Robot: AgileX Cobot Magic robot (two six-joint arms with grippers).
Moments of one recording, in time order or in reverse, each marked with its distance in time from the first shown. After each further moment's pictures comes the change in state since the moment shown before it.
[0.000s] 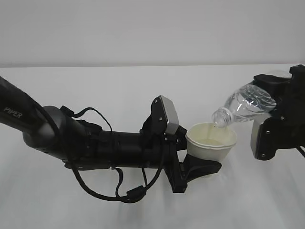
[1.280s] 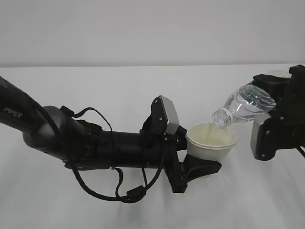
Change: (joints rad) left arm 0.000 0.000 0.000 0.000 0.000 0.000; right arm 0.000 0.000 0.000 0.004 0.000 -0.005
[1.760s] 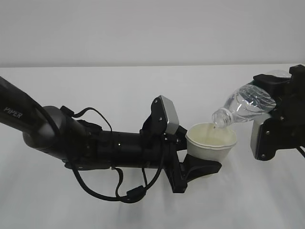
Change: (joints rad) left arm 0.000 0.000 0.000 0.000 0.000 0.000; right arm 0.000 0.000 0.000 0.000 0.000 0.000
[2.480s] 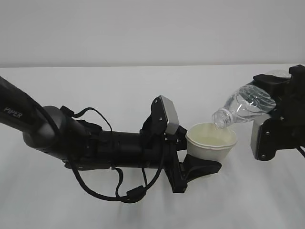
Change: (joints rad) left arm 0.000 0.000 0.000 0.000 0.000 0.000; right arm 0.000 0.000 0.000 0.000 0.000 -0.009
